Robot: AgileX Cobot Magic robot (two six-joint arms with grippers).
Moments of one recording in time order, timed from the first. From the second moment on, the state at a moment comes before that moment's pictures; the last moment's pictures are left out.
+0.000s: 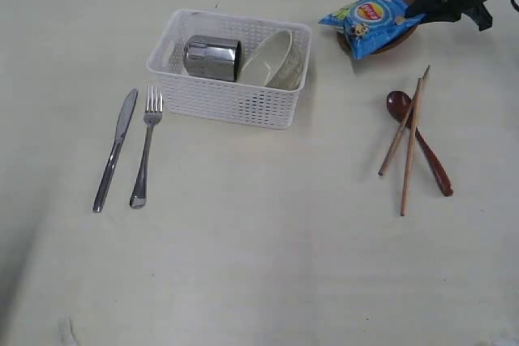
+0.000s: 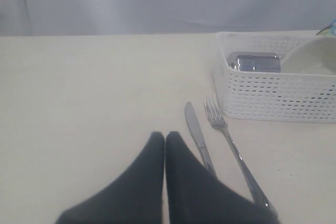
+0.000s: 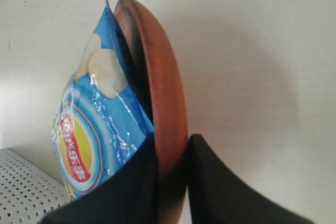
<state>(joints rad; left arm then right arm) -0.13 0.00 0.00 -0.17 0.34 0.11 -0.19 2.52 -2.14 0.74 1.13 -0.30</state>
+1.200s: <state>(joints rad) -0.13 0.00 0.00 -0.17 0.34 0.11 -0.31 2.43 -2.15 0.80 1.20 -0.32</state>
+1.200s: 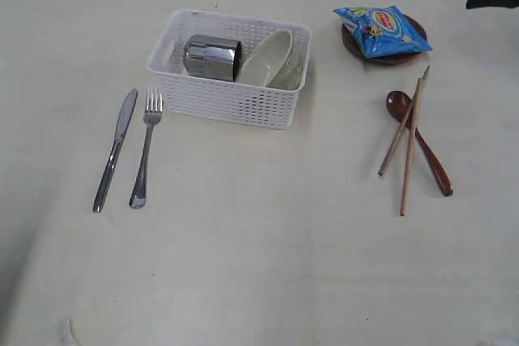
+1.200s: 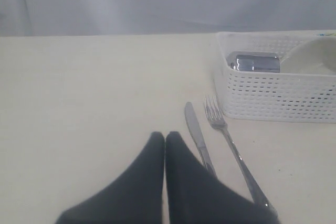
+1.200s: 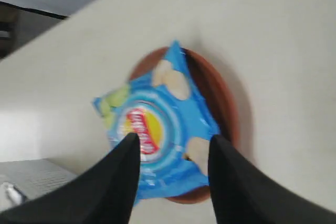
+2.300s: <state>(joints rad) -0.13 0.00 0.00 -0.17 0.34 0.11 0.54 2.25 -2.15 -0.07 1.22 0.19</state>
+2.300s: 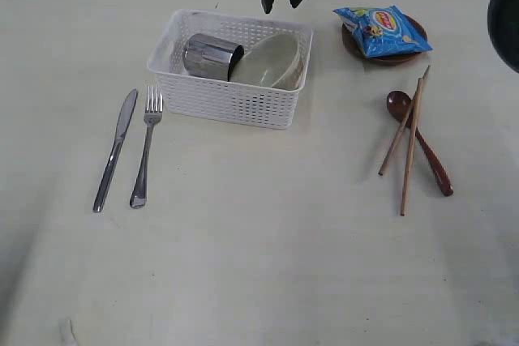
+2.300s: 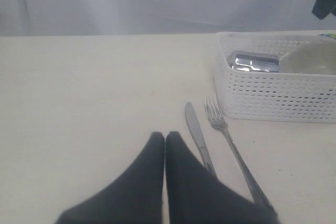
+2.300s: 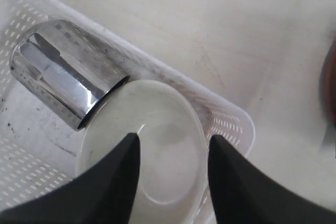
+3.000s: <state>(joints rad) -0.13 0.00 0.00 -0.17 0.34 0.11 0.54 2.30 -2.15 -0.13 1.22 0.23</state>
